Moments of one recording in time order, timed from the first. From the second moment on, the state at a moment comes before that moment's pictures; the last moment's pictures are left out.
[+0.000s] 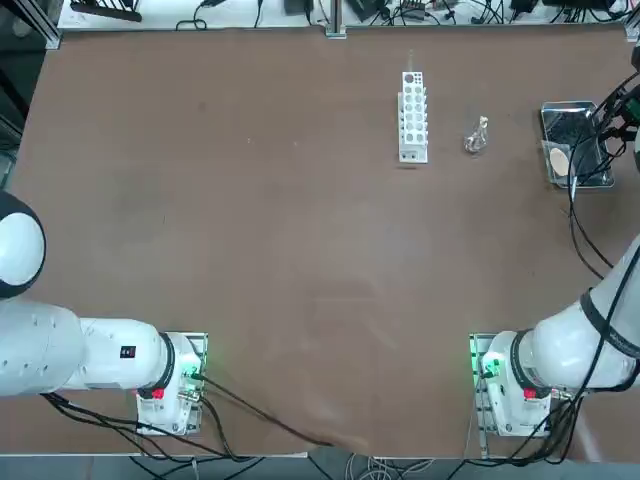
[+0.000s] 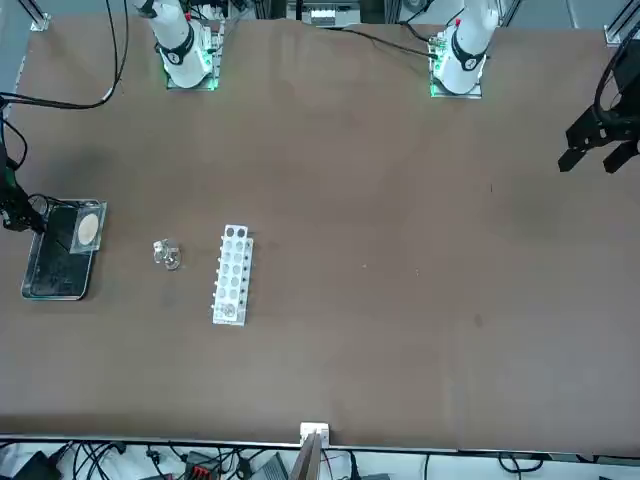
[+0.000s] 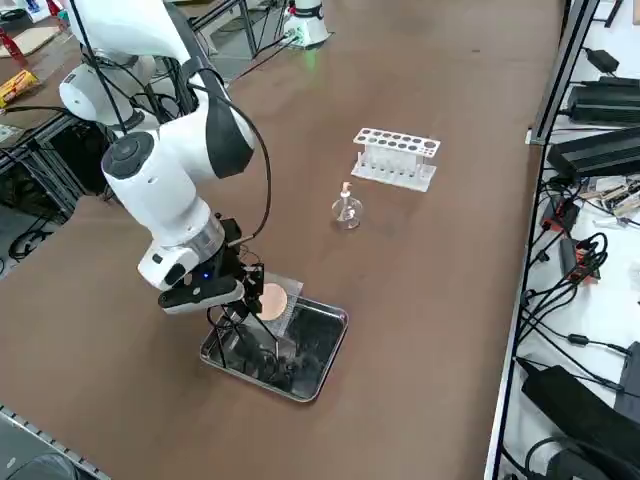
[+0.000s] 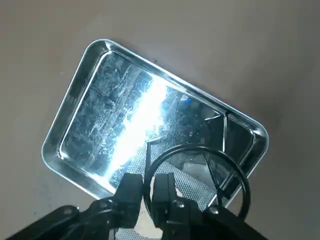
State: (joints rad) arm 0.01 0.43 -0.66 -1.96 0.54 2.34 0.09
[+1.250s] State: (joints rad) arm 0.04 0.41 -0.66 -1.93 0.54 2.34 0.09
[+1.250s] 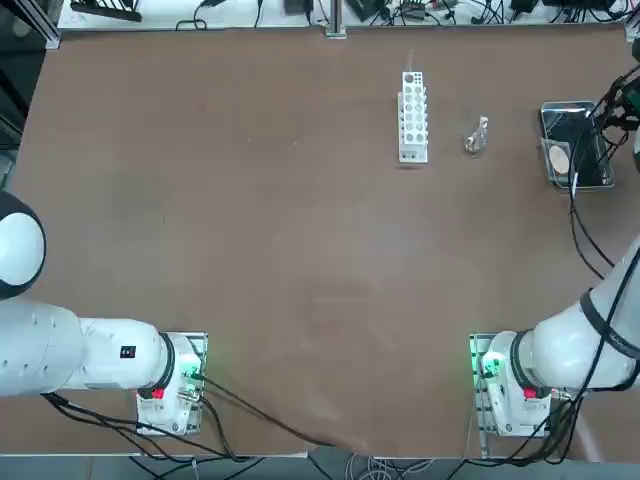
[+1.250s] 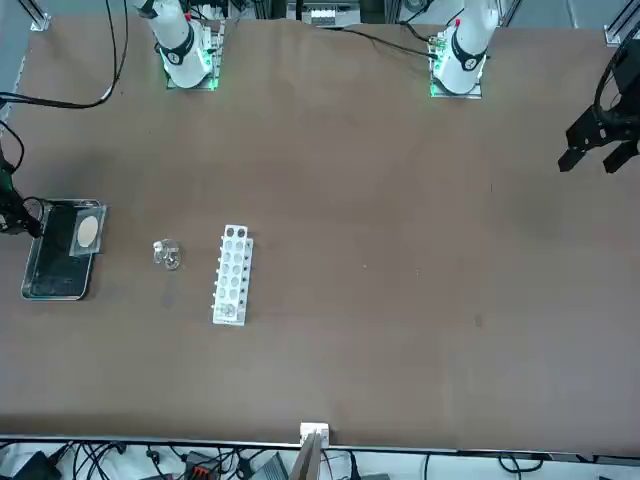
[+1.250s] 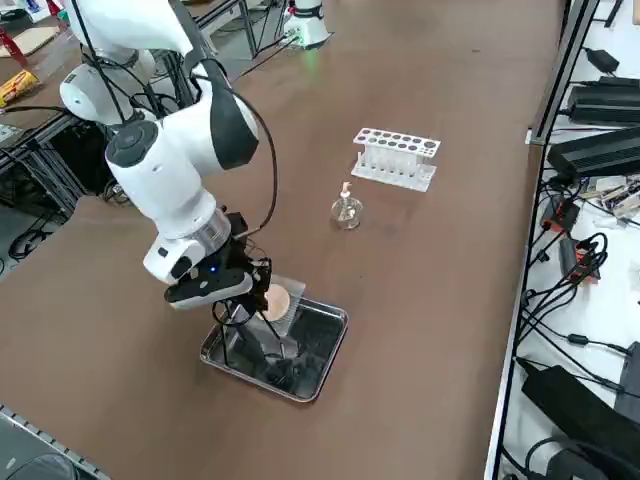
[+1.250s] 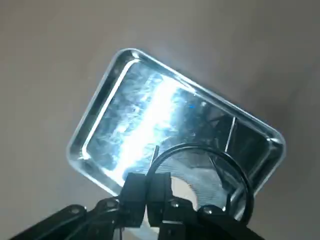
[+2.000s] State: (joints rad) arm 0.13 0.23 -0.66 -1.80 0.55 2.04 0.21
